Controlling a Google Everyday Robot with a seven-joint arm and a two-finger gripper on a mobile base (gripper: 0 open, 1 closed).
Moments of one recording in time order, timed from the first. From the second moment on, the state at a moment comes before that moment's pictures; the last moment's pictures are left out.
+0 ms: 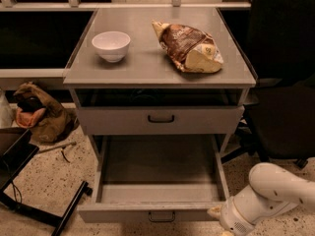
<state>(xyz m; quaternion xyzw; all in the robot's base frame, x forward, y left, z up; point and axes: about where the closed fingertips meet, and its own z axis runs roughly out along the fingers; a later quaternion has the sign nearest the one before) 0.307 -0.160 0.514 -0.52 0.79 0.32 0.05</state>
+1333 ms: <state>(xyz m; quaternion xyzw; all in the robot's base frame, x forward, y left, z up) 0.315 -0.091 0.424 -0.56 0.74 0.36 0.07</state>
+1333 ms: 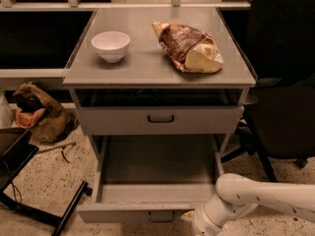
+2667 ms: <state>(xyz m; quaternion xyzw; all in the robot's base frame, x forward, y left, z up) 0.368 -0.058 0.412 -0.60 0.71 0.34 0.11</state>
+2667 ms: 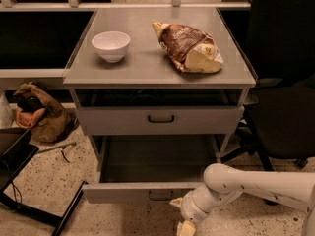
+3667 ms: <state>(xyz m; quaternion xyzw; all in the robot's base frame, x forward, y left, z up) 0.432 -0.064 0.414 -0.62 0.71 0.30 0.15</state>
